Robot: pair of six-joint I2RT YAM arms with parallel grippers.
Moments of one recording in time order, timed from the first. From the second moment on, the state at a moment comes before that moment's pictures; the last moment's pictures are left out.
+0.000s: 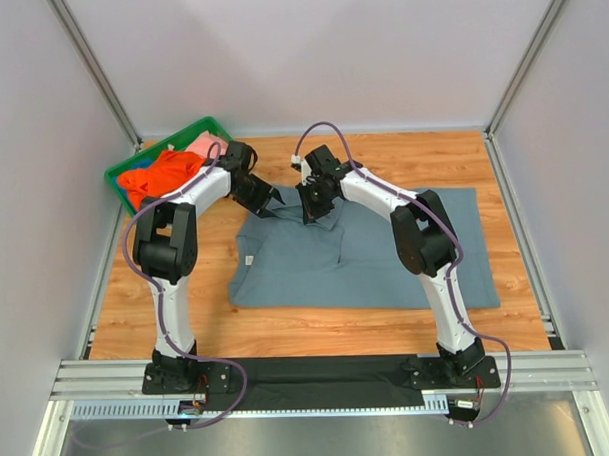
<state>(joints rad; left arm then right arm) -0.28 2.08 1.58 -0.65 0.30 -1.20 0.57 2.27 1.85 -0.63 -0.29 0.18</state>
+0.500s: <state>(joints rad) -0.28 2.09 1.61 -0.67 0.25 -1.20 0.57 2.27 1.84 -0.62 -0.30 0.19</state>
